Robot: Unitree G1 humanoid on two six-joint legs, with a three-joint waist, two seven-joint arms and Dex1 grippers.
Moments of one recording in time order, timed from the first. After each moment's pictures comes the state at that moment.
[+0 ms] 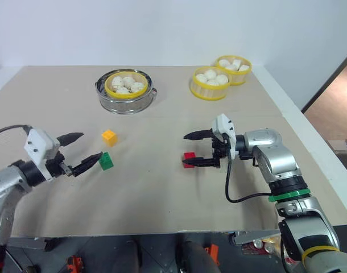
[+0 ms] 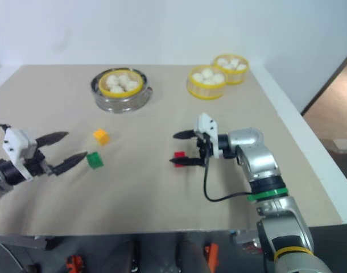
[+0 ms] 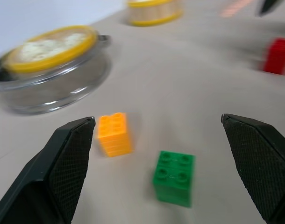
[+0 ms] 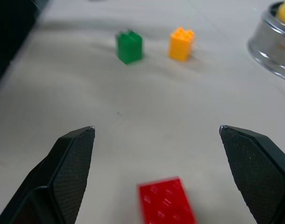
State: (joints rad) left arm -0.10 0.80 0.32 -0.10 -0.53 0.23 -1.02; right arm -0.72 -0.52 0.14 0.24 0.34 0.30 1.36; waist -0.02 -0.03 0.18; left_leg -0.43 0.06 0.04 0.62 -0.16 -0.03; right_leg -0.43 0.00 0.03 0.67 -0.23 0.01
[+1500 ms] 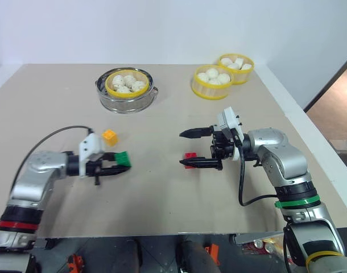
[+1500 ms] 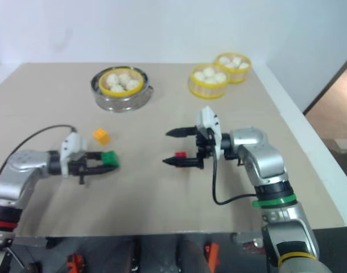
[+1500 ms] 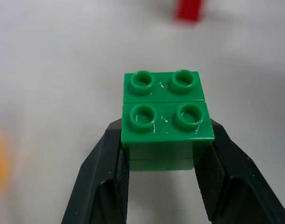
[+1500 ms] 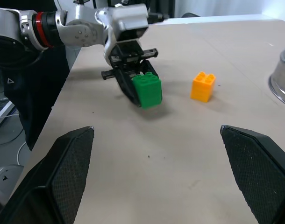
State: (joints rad) left arm -0.42 0.70 -0.05 0.07 -0.36 0.21 -1.28; right arm -0.67 -0.55 0.11 0.03 0.45 0.41 1.31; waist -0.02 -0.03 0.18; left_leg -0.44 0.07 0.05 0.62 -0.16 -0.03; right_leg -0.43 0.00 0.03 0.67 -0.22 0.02
